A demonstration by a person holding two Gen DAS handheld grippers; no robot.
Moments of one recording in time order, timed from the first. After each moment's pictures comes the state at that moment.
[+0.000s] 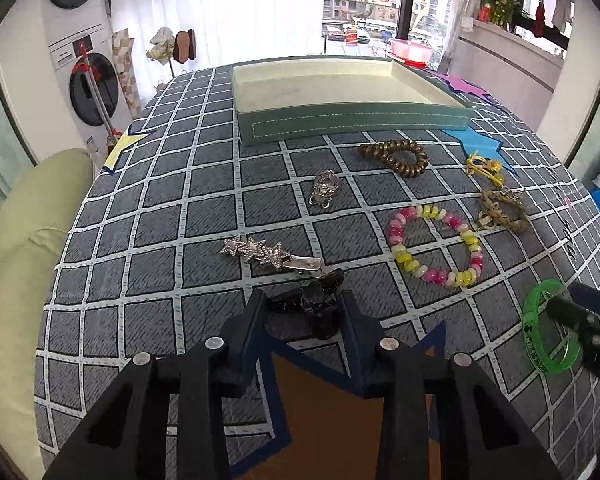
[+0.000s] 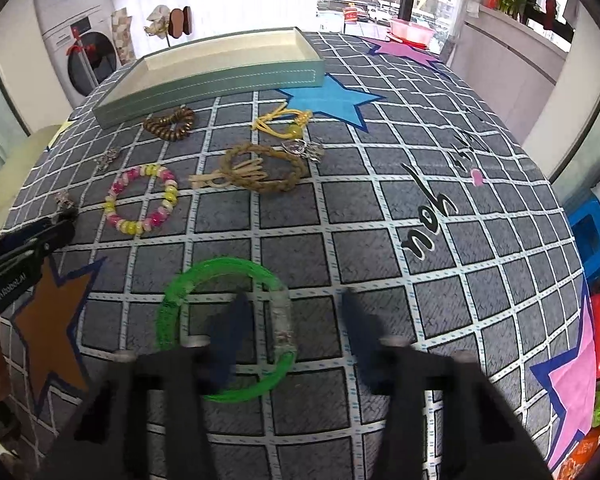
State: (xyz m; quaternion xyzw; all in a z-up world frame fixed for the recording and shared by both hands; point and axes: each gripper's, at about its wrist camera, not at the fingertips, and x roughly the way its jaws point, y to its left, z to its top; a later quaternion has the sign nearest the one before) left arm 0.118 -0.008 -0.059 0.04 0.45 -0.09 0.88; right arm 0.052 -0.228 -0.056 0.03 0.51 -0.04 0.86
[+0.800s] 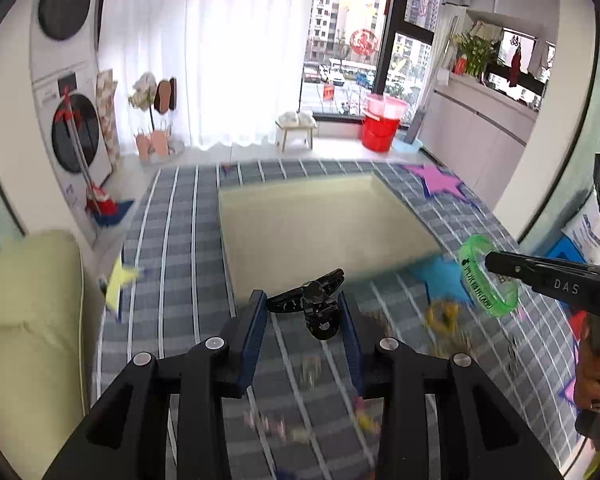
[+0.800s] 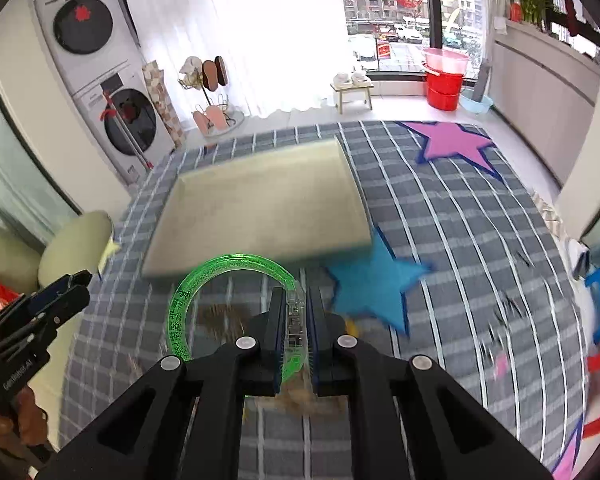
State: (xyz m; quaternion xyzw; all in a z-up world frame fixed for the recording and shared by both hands) left arm 0.207 -0.005 0.061 0.01 0.38 -0.14 0.91; right arm 0.213 -0.250 0.051 0.10 0.45 0.04 0.89
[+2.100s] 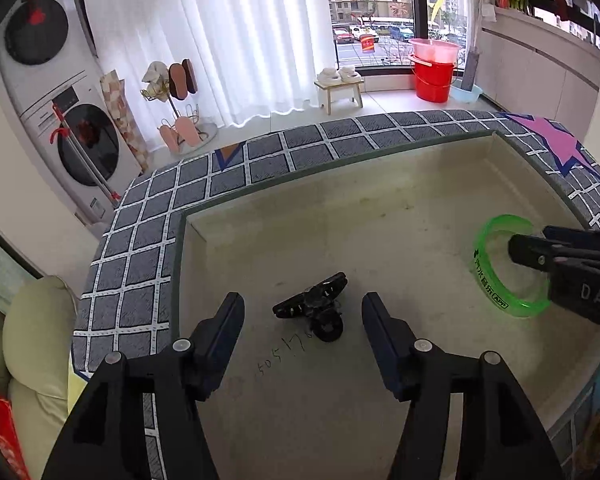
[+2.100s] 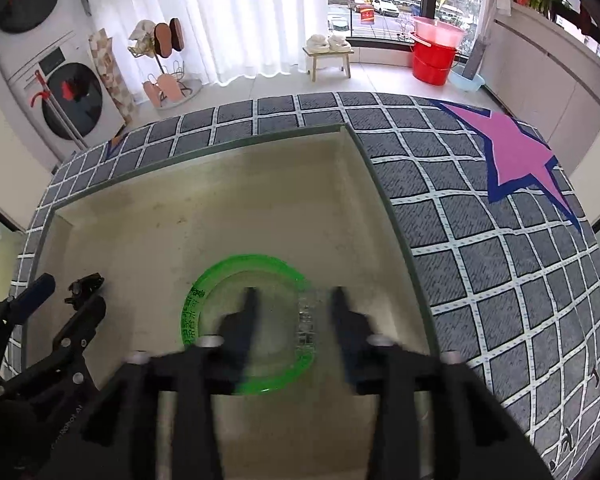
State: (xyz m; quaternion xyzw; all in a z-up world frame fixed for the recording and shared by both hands) left arm 0.389 -0.064 -0.055 0.11 0.43 -0.05 0.89; right arm 0.385 -0.242 -0.055 0.07 0.50 -0.02 0.86
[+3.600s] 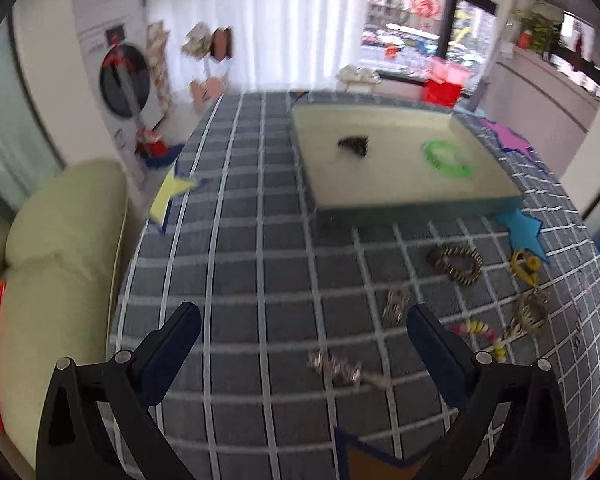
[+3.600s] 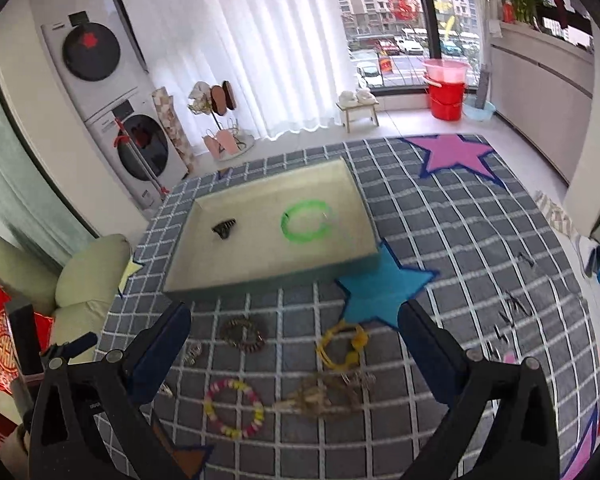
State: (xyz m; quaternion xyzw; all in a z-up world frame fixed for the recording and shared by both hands) left arm 0.192 0.030 -0.017 0.00 0.47 -0.03 0.88; right arm 0.160 -0.262 0.052 0.12 0.42 0.04 0.90
